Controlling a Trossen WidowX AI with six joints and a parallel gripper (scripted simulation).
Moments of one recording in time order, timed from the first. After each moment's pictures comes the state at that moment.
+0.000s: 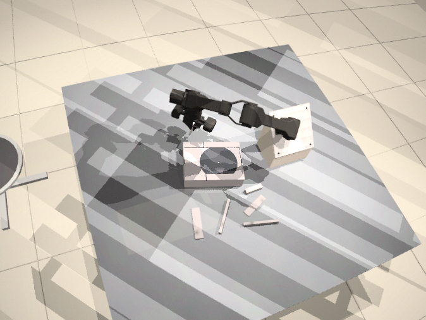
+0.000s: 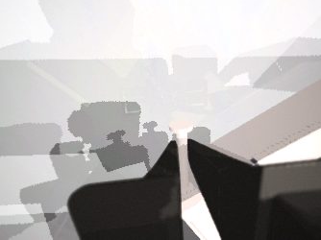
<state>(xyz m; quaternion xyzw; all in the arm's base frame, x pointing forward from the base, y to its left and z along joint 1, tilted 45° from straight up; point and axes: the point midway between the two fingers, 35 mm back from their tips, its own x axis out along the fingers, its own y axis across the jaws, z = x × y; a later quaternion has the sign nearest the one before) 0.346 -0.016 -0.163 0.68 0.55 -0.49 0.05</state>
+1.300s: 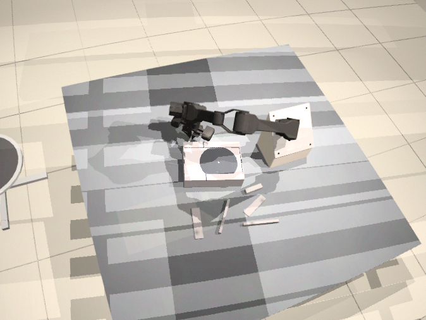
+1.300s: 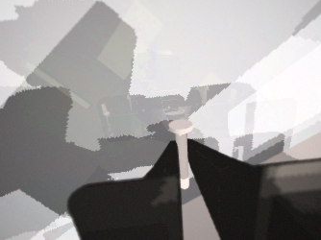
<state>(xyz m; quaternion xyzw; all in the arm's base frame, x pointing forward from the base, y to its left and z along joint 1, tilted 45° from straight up) 0.341 0.029 -0.208 0.68 0.55 -0.49 0.05</state>
